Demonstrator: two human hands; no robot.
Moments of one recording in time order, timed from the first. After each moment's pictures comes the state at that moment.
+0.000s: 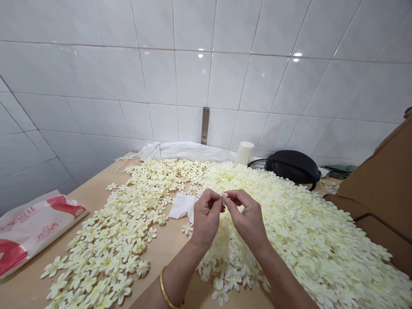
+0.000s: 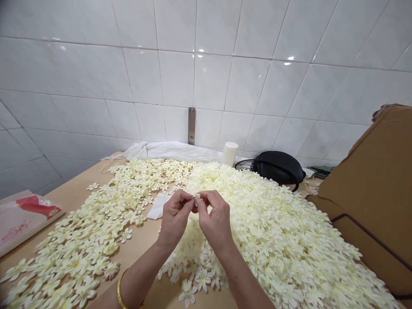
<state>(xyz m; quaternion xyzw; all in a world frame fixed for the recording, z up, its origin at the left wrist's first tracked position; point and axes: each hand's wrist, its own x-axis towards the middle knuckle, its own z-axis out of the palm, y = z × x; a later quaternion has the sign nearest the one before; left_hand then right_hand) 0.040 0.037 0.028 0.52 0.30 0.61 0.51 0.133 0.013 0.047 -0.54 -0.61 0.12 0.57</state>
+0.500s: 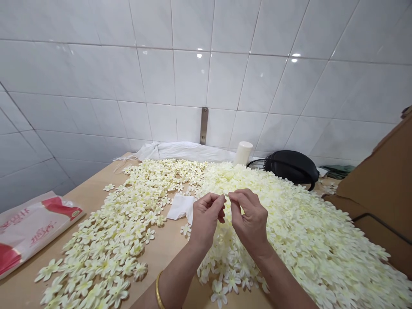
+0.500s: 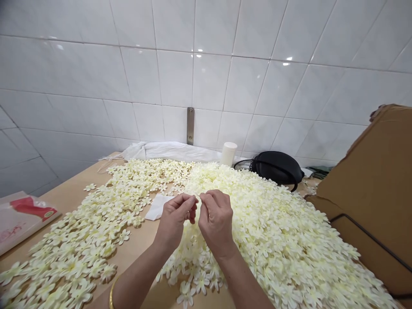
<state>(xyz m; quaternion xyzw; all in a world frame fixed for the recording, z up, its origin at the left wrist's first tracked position) 0.039 0.030 0.045 0.44 0.34 0.54 0.63 0.139 0.012 0.042 -0.50 -0.66 -0.16 0.53</state>
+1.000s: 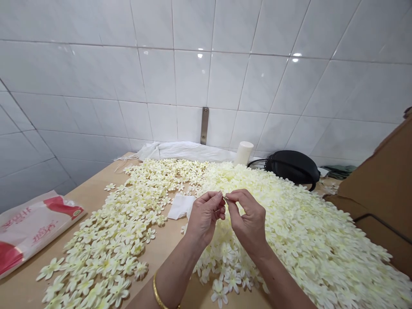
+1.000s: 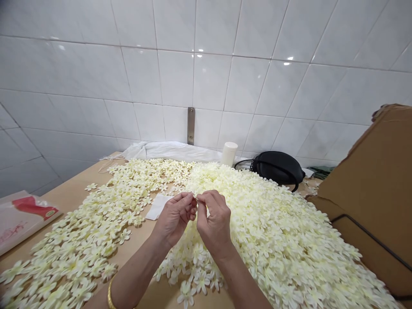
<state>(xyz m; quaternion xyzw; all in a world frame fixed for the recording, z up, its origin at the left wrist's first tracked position) 0.037 0.038 0.045 0.30 0.26 0.52 0.75 0.134 0.011 0.043 -0.49 -0.66 -0.06 0.57</state>
